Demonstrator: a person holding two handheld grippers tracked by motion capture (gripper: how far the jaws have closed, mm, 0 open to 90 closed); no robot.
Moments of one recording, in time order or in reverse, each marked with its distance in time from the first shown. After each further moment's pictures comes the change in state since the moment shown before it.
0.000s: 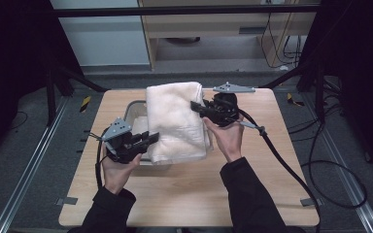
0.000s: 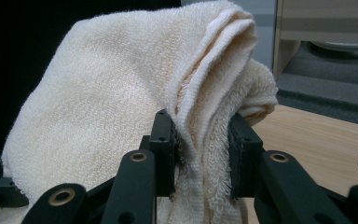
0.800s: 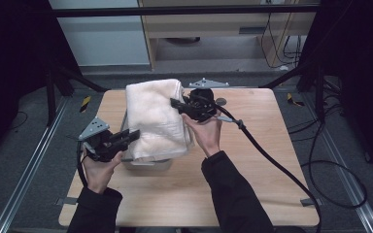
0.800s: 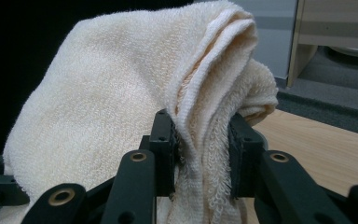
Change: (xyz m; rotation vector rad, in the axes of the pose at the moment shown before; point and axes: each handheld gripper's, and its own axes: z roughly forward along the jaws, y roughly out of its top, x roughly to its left) left arm 0.035 -0.008 -0.029 -0.025 0.077 -0.052; right arm 0.030 0.010 0.045 0.004 0.033 -0.025
